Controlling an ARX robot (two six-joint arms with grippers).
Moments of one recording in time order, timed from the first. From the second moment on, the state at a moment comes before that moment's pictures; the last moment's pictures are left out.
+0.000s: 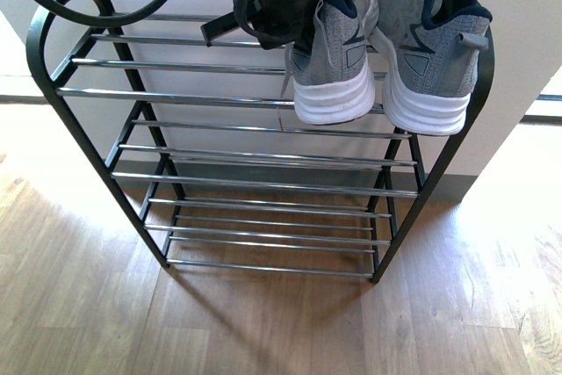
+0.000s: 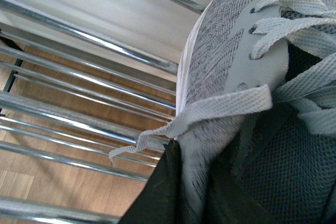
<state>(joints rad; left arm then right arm) -0.54 2.31 1.68 -0.13 -0.18 -0.75 0.00 0.00 0.02 0.00 0.00 0.00</state>
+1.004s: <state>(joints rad) -0.51 1.94 1.38 0.03 -0.48 -0.57 0.00 0.00 0.02 0.00 0.00 0.00</state>
